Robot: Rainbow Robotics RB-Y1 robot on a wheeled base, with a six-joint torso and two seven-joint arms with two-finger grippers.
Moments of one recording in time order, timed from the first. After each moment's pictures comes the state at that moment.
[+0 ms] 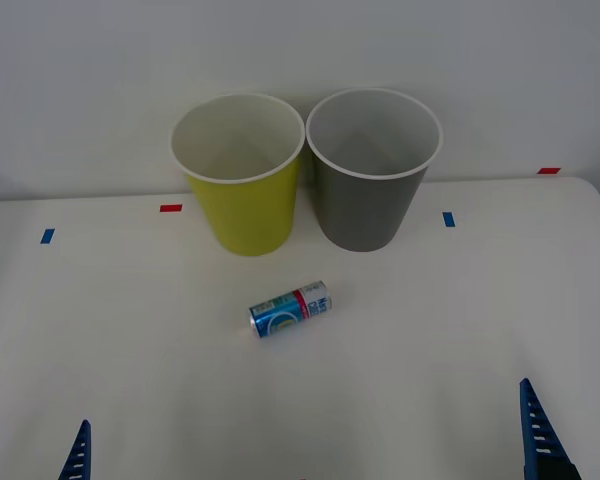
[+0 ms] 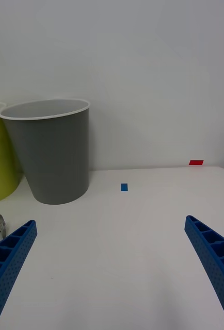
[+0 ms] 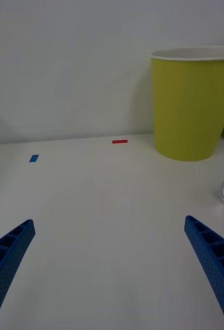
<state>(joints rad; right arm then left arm) 1.17 -0.42 0.18 -2.36 -0.23 -0.47 1.55 1.18 0.47 -0.20 -2.24 0.45 -0.51 -1.78</state>
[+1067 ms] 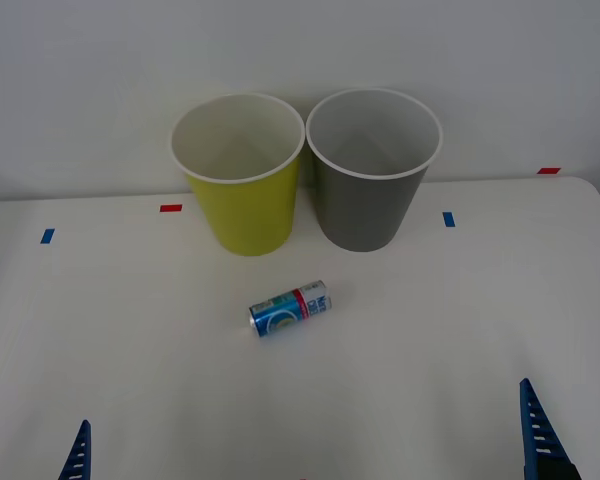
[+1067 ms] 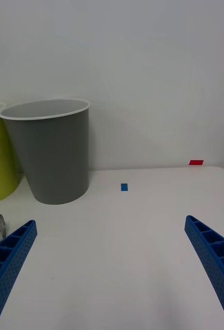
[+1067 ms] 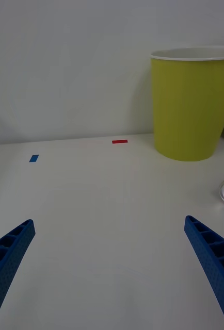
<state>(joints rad) 1.17 -0.42 0.18 -2.36 -0.23 -0.47 1.55 1.18 0.47 -0.20 -2.24 0.45 -0.51 -1.78</state>
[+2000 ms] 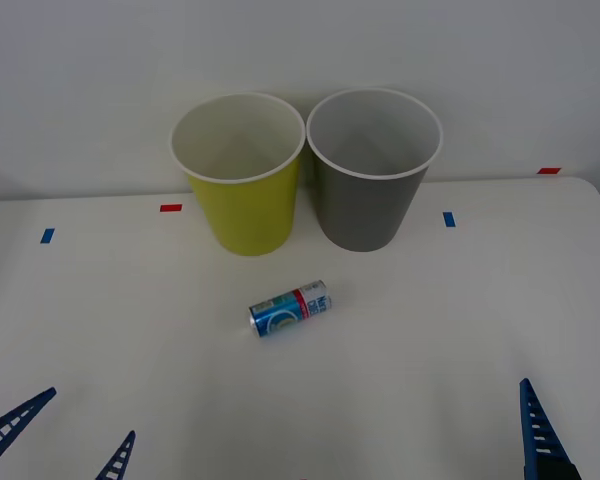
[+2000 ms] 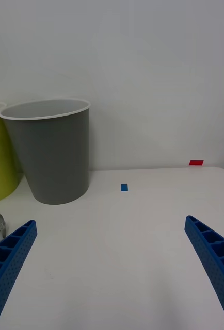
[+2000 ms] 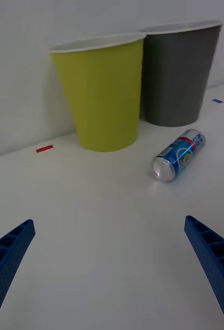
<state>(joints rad) 1.17 -0.42 0.18 -2.36 -0.23 -0.47 1.55 0.97 0.92 -0.27 -2.17 0.48 -0.53 -1.77</state>
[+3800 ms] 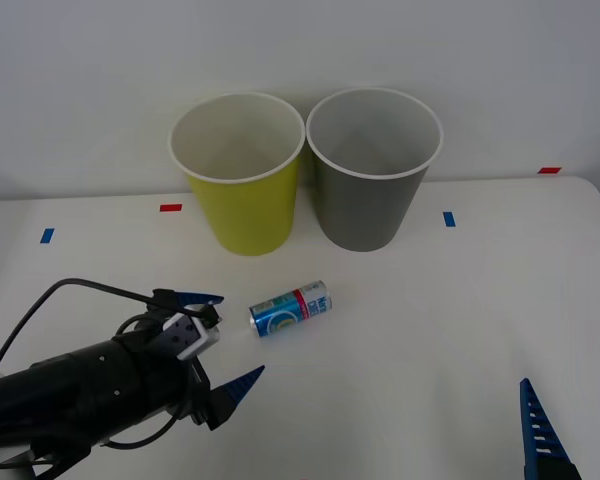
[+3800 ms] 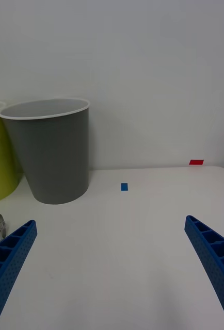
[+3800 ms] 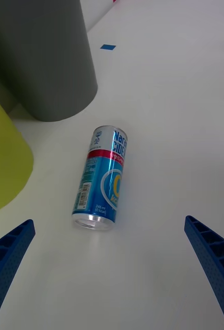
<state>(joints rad) 1.17 -0.42 0.18 -2.36 -0.23 -0.47 1.55 0.03 1.03 -0.59 -2.32 0.53 0.51 -1.69</state>
